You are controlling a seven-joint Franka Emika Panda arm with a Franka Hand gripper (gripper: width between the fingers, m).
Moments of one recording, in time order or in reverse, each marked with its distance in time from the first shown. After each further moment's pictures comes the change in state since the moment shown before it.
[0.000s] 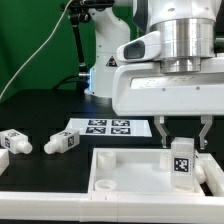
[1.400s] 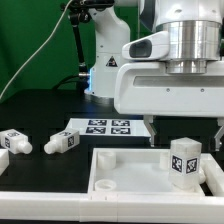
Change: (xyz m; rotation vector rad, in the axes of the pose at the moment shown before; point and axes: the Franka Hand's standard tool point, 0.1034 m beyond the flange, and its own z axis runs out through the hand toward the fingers) arm -0.005 -0.002 -0.001 -0.048 -0.018 -0.415
